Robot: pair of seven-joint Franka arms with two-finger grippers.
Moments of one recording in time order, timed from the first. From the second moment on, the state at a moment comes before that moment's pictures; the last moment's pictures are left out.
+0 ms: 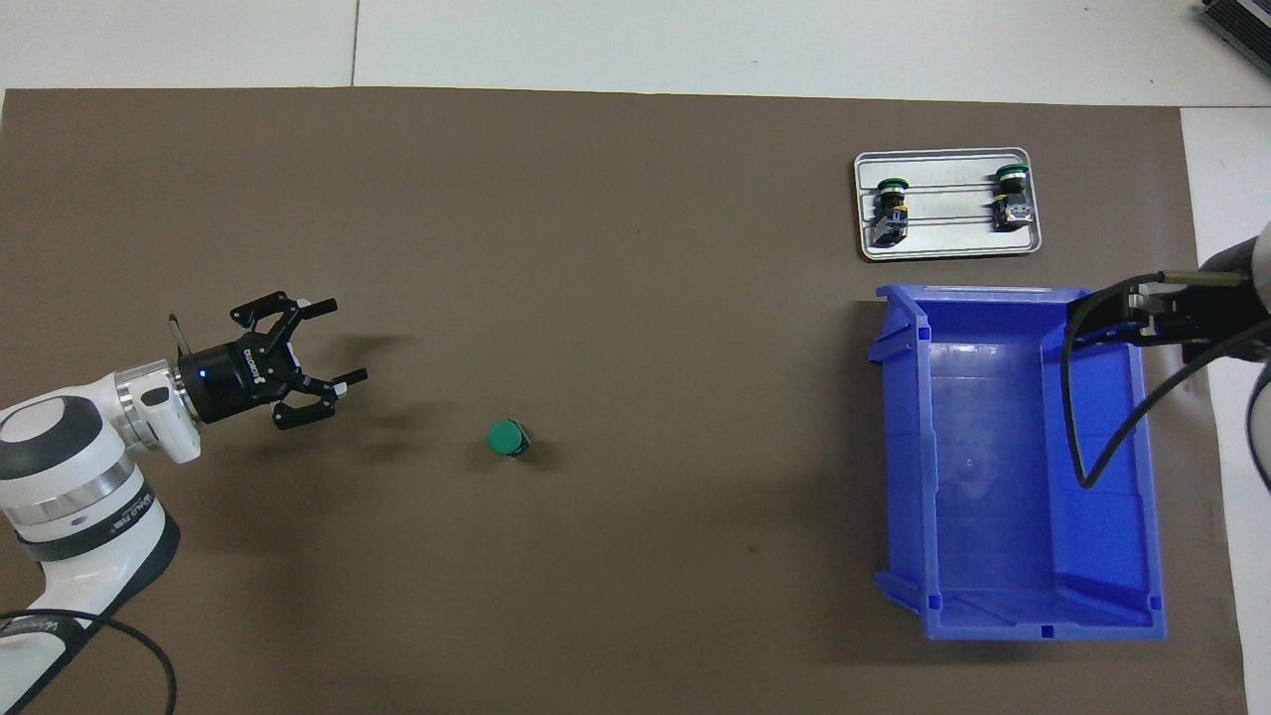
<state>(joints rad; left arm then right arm) 0.23 0.21 -0.09 -2.25 -1.53 2.01 2.34 0.07 -0.02 -0.03 -1.59 -0.04 1.53 0.17</state>
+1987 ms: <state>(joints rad) -0.28 0.04 -0.13 -1.95 -0.09 1.99 -0.24 0.07 -0.02 -0.03 -1.59 -0.04 1.53 0.17</state>
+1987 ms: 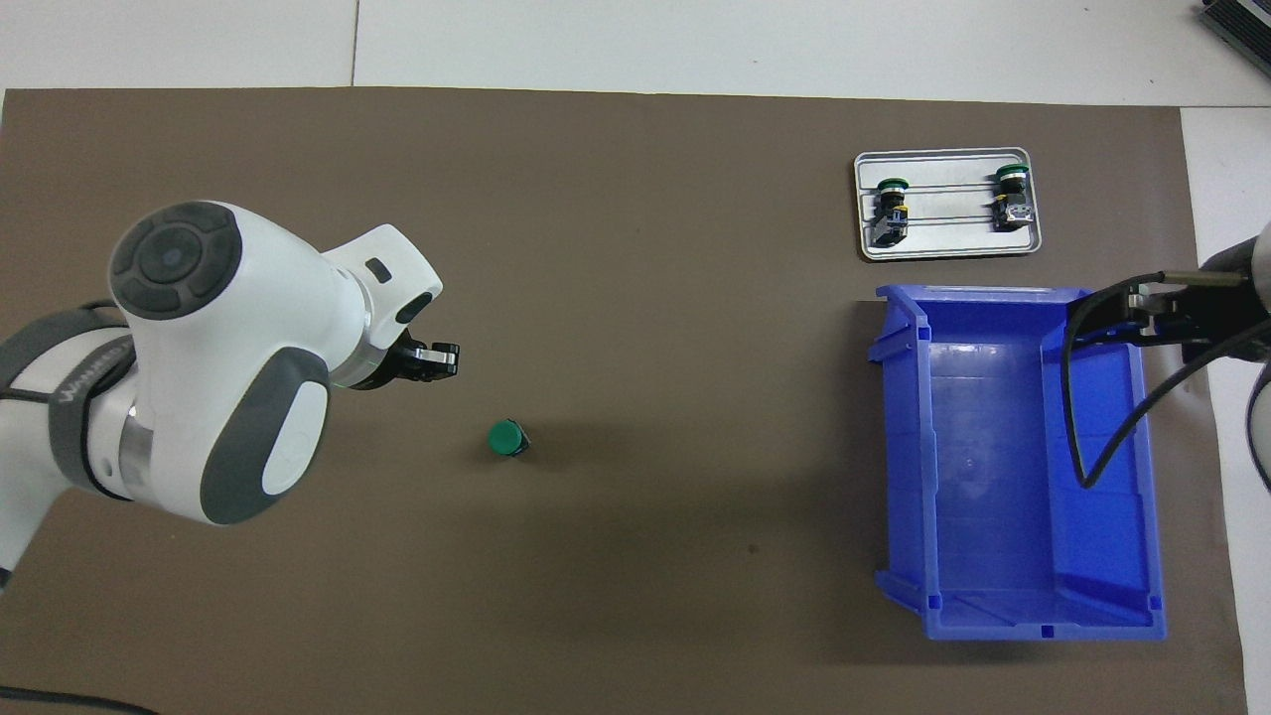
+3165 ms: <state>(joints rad) -0.42 0.02 -0.13 -2.20 -0.09 2.26 -0.33 0.07 -0.02 -0.03 -1.59 -0.04 1.53 0.17</state>
